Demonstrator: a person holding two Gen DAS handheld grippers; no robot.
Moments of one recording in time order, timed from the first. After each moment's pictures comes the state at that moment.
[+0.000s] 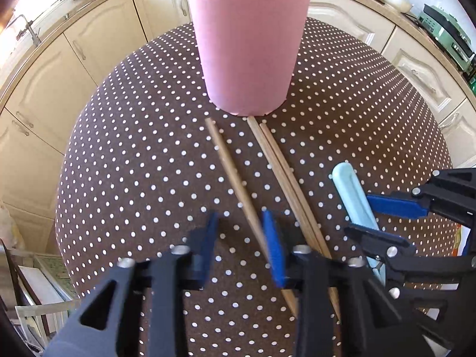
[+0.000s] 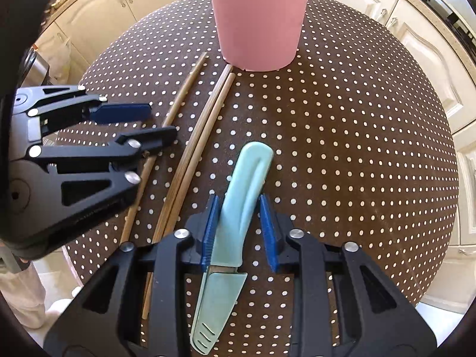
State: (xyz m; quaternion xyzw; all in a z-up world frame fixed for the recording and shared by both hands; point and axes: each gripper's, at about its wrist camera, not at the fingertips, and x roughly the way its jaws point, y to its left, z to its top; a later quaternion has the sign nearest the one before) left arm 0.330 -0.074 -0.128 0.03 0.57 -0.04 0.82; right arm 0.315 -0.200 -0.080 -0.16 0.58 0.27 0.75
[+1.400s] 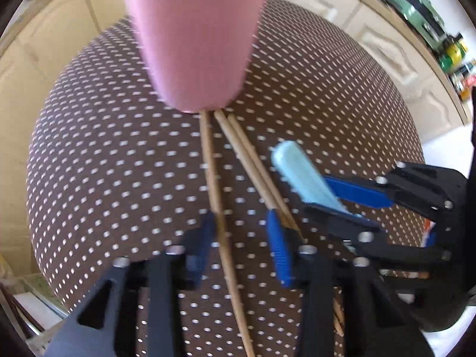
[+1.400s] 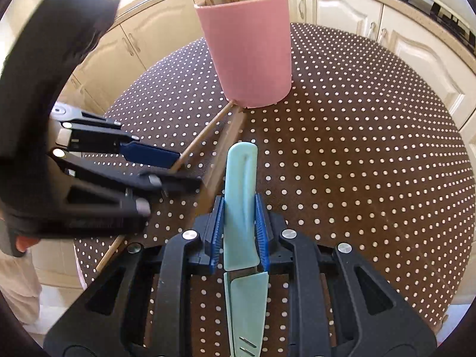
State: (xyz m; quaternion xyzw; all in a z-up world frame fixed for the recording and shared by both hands) left arm 0.333 -0.067 -0.117 0.04 0.63 -0.16 0.76; right arm 0.313 -0.219 -0.086 -0.06 0.50 0.29 0.81
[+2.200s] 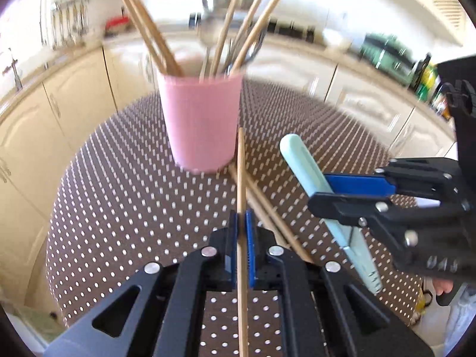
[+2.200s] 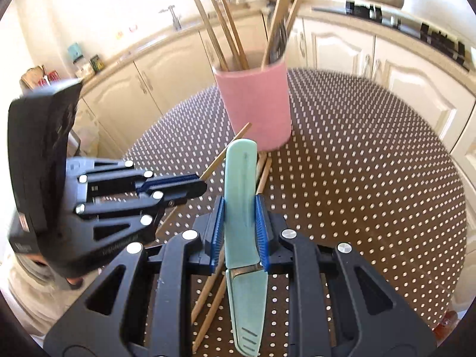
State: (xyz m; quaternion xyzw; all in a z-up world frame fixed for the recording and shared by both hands) left arm 0.225 -0.016 -0.074 0.02 0.39 -0.16 0.91; right arm 0.279 -0.245 -0.045 -0.01 0.41 0.31 0.86
